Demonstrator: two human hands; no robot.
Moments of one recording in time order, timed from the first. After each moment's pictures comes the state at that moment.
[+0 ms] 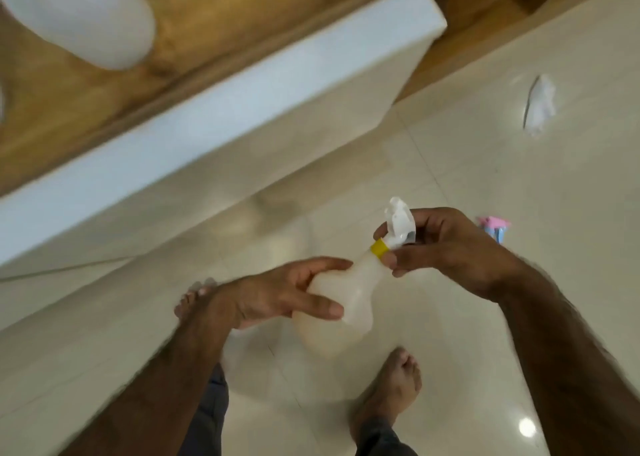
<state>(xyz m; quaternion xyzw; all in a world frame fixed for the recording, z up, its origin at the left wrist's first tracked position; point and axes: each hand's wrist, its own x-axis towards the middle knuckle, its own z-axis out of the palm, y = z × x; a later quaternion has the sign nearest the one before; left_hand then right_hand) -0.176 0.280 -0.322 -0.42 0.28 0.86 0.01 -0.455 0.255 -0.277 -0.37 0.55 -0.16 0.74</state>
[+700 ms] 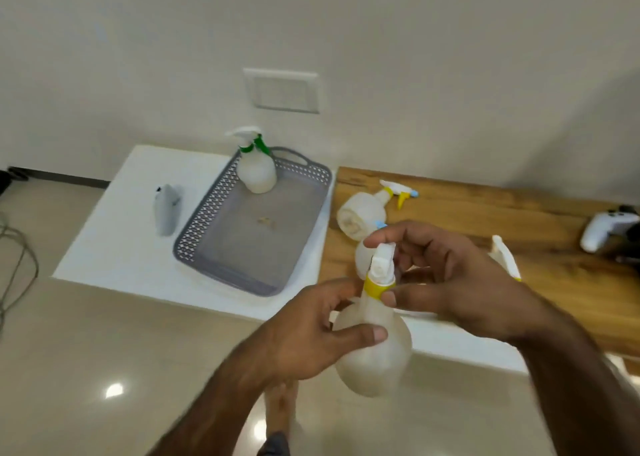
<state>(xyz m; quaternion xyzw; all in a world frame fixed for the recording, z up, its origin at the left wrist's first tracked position) 0.096 0.291 -0.003 -0.64 0.41 0.53 -0.38 -0.063 0.137 0.043 -0.68 0.26 -0.08 0.69</state>
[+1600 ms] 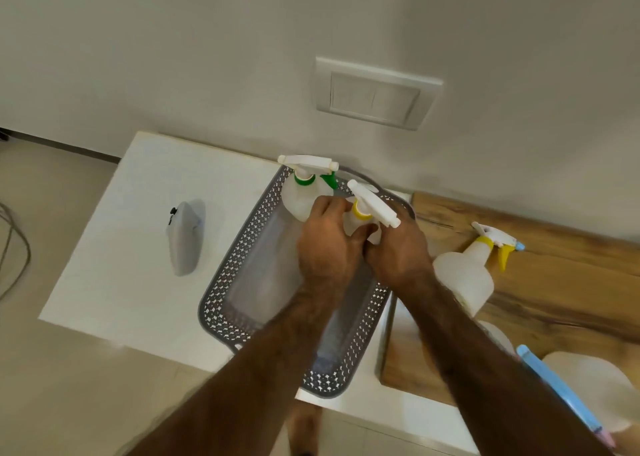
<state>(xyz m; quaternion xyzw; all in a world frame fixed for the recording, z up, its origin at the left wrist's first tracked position) 0.301 0.130 -0.144 -0.86 0.29 0.17 -0.37 0.218 0.063 -0.142 -0.83 0.43 -0.18 0.31</state>
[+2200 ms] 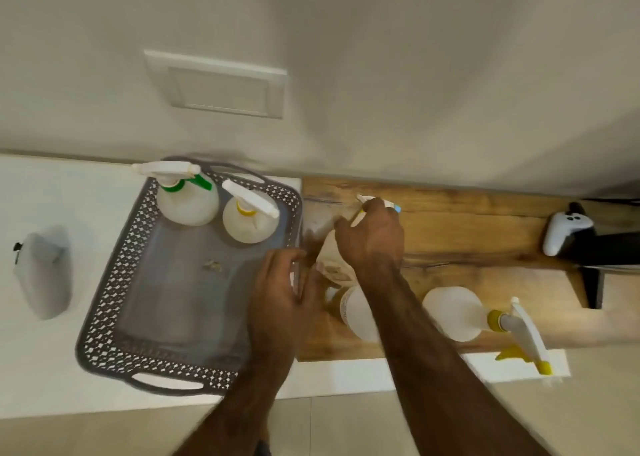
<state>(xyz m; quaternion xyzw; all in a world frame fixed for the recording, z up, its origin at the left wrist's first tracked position) 0.197 0.159 -0.121 -0.80 0.32 0.28 -0.42 0.135 0.020 -0.092 -0.63 0.73 0.00 0.25</state>
